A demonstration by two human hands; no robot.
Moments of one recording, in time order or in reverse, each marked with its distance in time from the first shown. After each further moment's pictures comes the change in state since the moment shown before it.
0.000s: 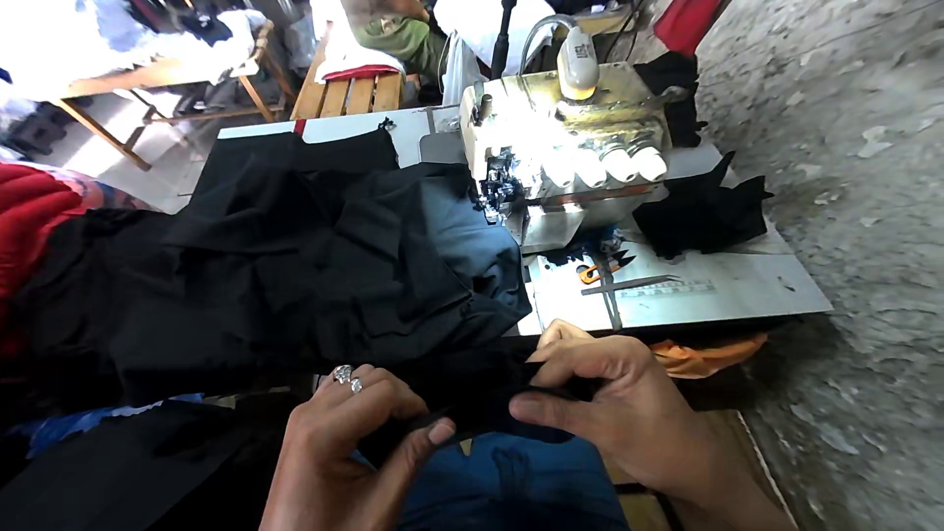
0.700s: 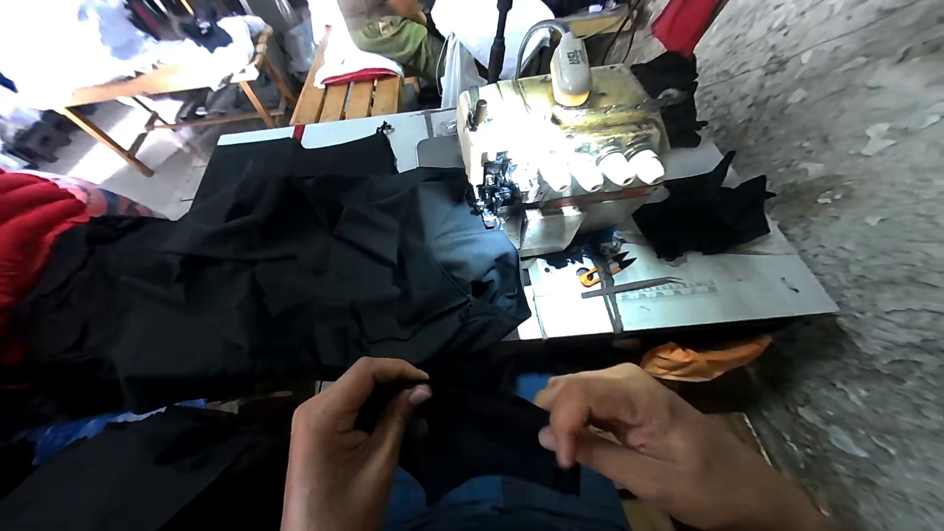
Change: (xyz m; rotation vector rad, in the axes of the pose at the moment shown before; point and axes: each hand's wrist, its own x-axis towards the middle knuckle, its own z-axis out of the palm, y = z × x) left_hand 0.006 0.002 0.022 -0.106 0.187 -0.128; right_hand -0.010 0.005 -0.027 0.054 -0.368 -0.101
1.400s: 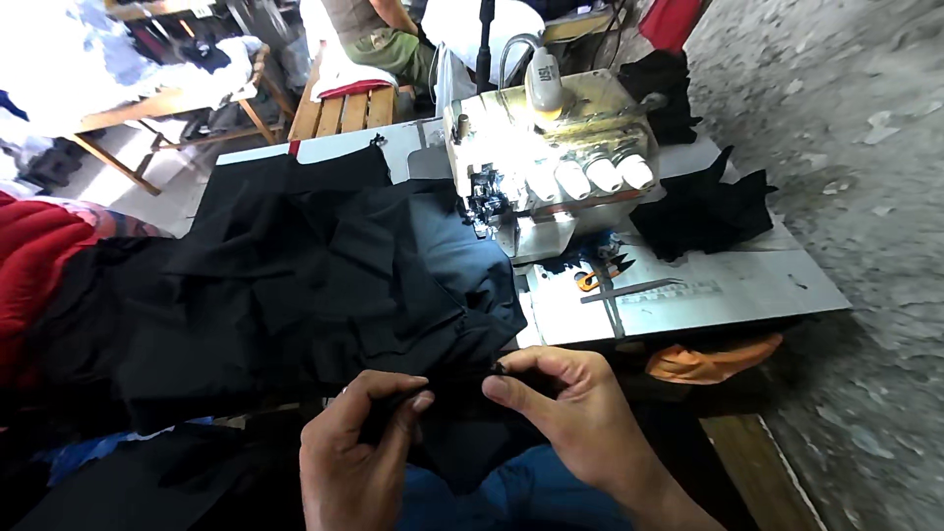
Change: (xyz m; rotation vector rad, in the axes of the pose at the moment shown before) left_hand 0.002 -0.012 0.021 -0.067 0.113 0.040; right_hand 0.031 0.018 0.042 0.043 0.586 0.156
